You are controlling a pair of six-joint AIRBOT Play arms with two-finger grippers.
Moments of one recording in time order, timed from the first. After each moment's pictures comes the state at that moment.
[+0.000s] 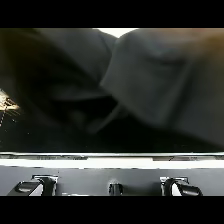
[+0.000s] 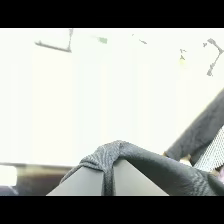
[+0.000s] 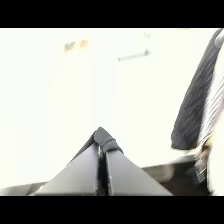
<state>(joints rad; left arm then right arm) -0.03 -0.80 1.78 1.29 -0.88 -1.69 -0.20 -0.68 1.93 -1.35 1.08 1.71</state>
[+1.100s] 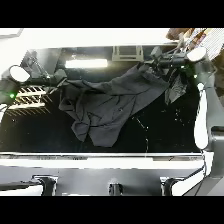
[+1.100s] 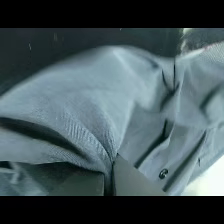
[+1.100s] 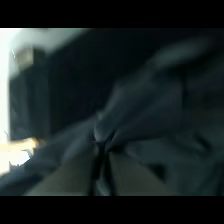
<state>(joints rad) -0.09 -1.47 1.47 1.11 -0.97 -1.88 -0.04 -1.82 1.94 -0.76 1.07 1.68</state>
